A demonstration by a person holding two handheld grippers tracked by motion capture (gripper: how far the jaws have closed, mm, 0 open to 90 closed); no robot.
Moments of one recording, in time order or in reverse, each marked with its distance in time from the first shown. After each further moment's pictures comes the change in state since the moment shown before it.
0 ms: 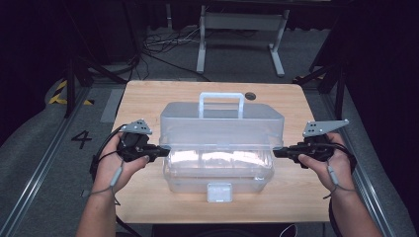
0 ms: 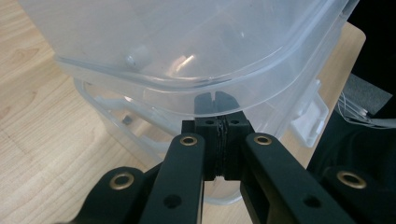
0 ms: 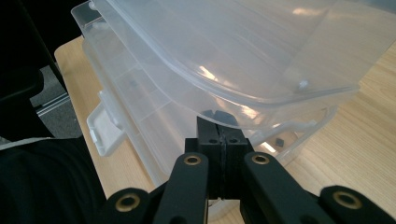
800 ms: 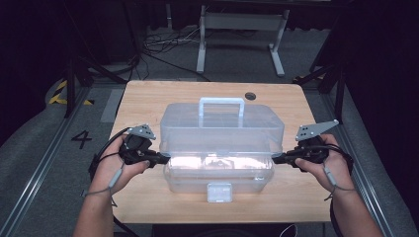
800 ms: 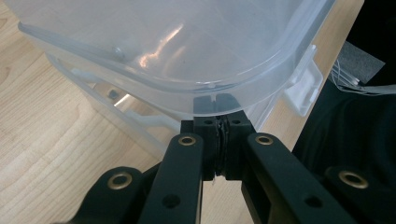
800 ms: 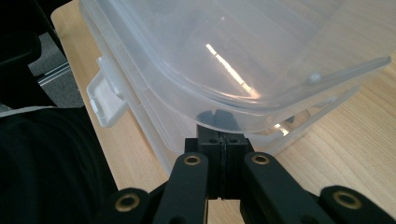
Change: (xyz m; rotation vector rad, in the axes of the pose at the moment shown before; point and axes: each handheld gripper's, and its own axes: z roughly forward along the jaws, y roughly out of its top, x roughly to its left) left arm -0.002 -0.002 0.004 0.118 -0.038 0.021; right arm 0.001 -0.002 0.009 0.129 0.021 -0.024
